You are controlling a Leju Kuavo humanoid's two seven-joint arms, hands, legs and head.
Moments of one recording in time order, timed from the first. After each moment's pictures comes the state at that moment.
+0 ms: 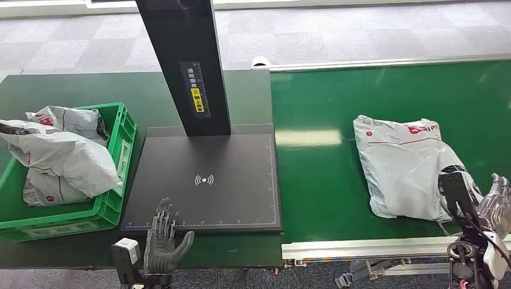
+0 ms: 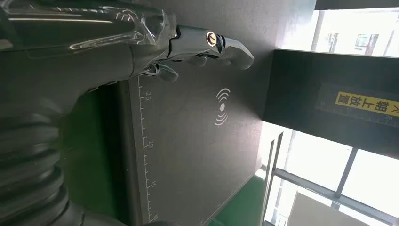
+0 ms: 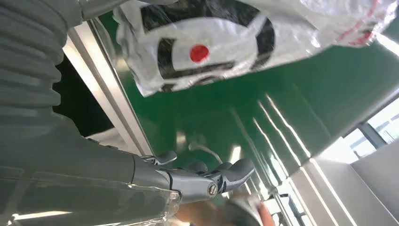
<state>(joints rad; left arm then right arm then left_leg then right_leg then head) 0.09 -0.14 -0.21 -1.14 0.28 0.03 -0.68 -0.38 -0.24 -0.43 -0.77 0.88 -0.43 -0.12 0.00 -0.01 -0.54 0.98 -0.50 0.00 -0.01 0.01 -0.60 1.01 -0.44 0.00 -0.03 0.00</state>
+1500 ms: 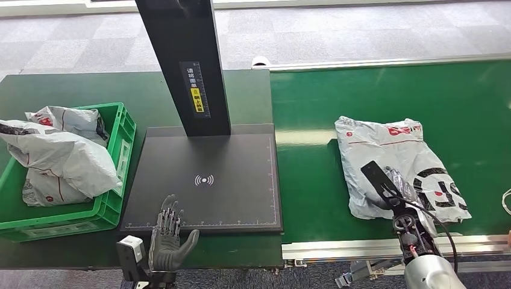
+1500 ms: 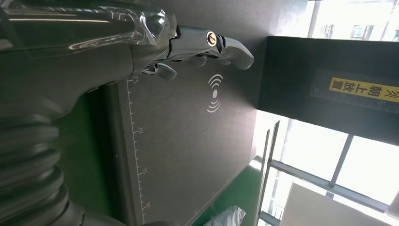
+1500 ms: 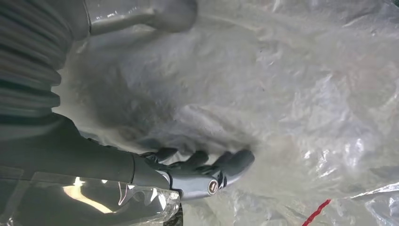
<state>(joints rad) 0.07 -0.13 -0.26 -1.14 0.31 0.04 -0.70 -0.61 -0.15 -0.23 -0.34 0.97 -0.15 -0.11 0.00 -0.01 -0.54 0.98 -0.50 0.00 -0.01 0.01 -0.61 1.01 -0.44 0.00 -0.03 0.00</state>
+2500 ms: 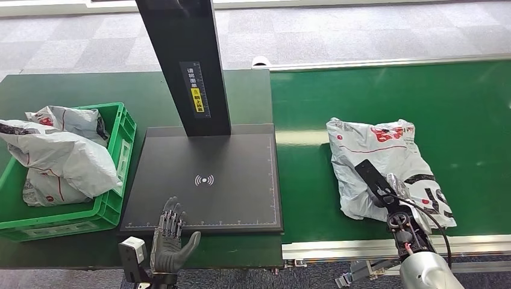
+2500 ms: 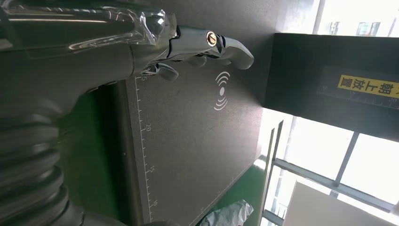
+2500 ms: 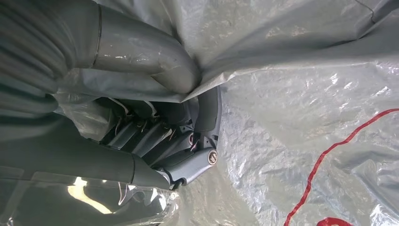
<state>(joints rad) 0.06 -0.11 -0.29 -1.12 0.33 0.06 -0.70 -0.63 -0.13 -0.22 -0.32 0.96 -0.15 -0.12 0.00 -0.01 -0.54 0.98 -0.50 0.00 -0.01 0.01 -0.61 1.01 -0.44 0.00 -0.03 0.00</state>
